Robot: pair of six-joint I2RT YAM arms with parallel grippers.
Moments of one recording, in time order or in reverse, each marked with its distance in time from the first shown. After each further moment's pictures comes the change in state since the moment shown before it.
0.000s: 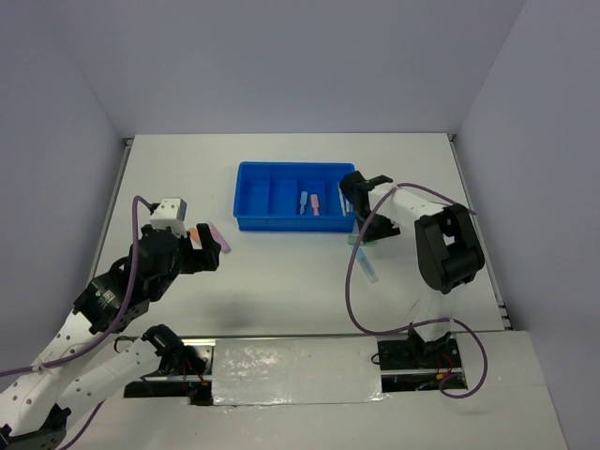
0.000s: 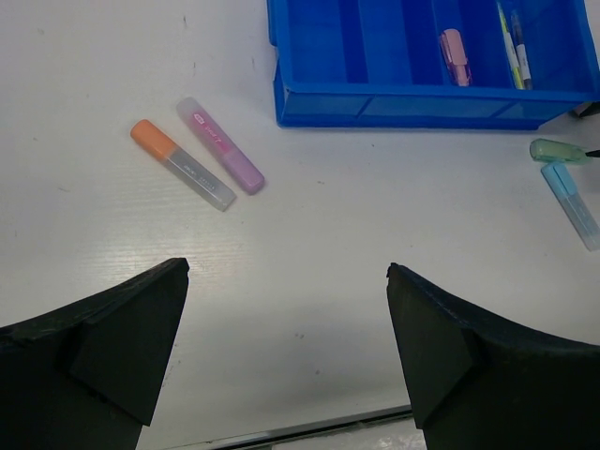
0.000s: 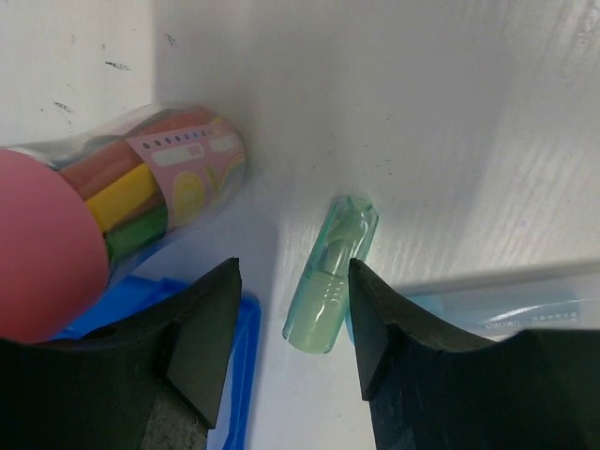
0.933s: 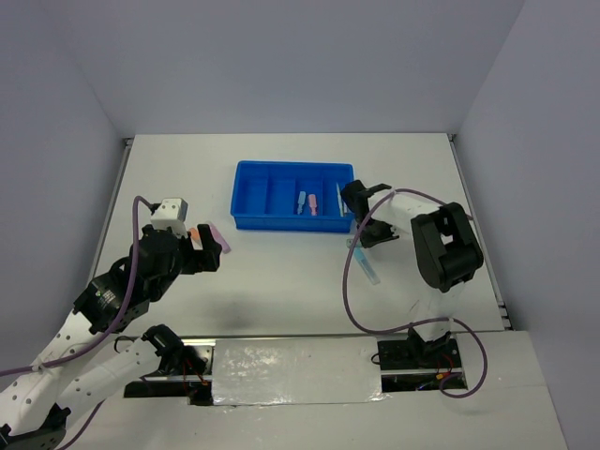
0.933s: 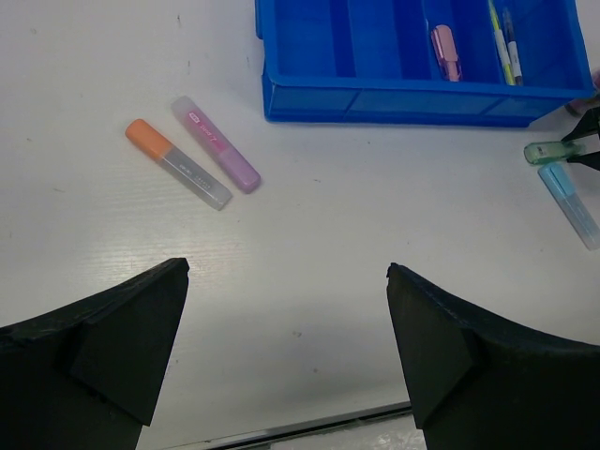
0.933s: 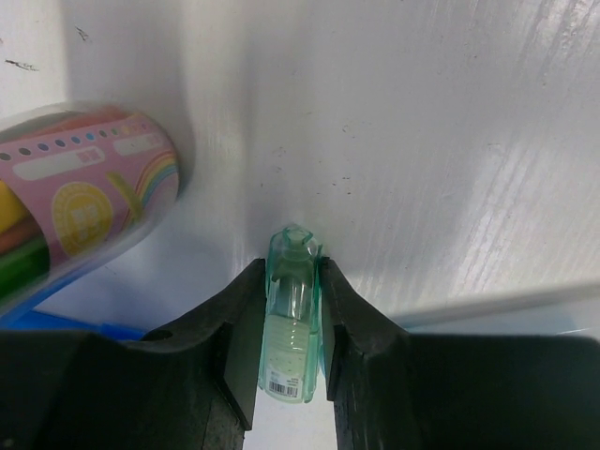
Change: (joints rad) left arm -0.005 0.000 0.000 0.000 0.006 0.000; right arm -0.005 0.029 -0.078 0.068 -0.031 -0.021
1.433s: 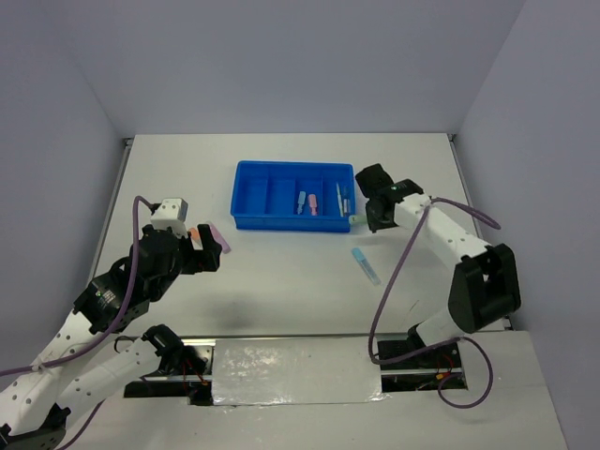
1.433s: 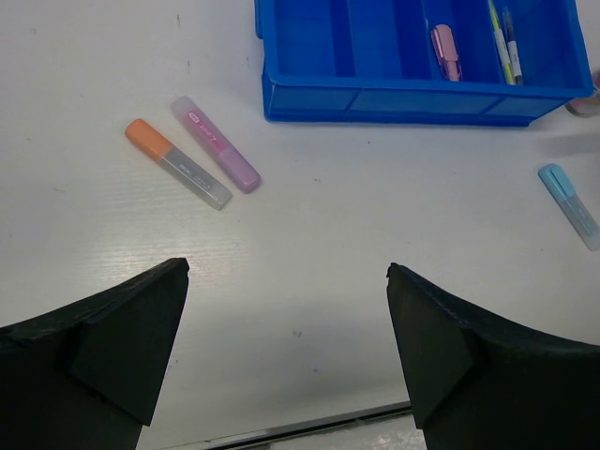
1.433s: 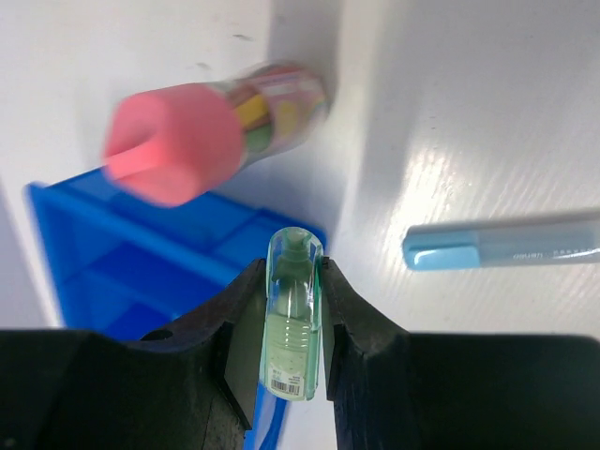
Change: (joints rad) left arm -0.001 0.000 0.000 0.000 0.000 0.000; right arm 0.000 -0.299 0.000 -0.013 0.001 -0.019
